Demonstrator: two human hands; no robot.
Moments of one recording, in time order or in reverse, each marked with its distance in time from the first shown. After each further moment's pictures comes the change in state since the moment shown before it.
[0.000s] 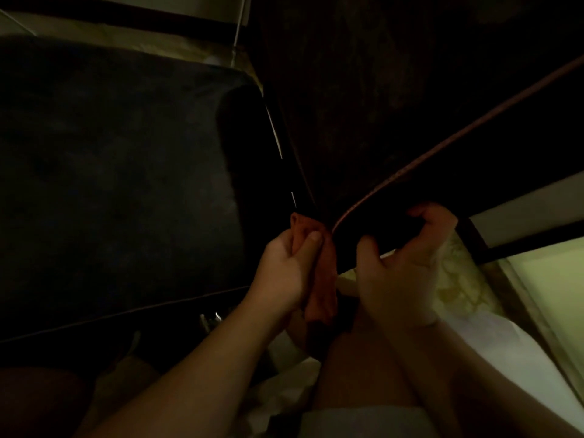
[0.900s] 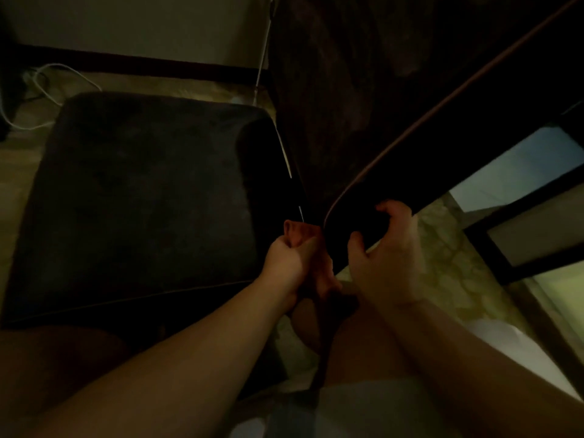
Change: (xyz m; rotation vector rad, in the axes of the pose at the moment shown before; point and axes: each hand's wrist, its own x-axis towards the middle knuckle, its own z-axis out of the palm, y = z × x) left_hand -0.016 0.017 0.006 -0.042 0.063 -0.181; right_hand 0.007 0.008 -0.016 -0.012 -0.166 -0.023
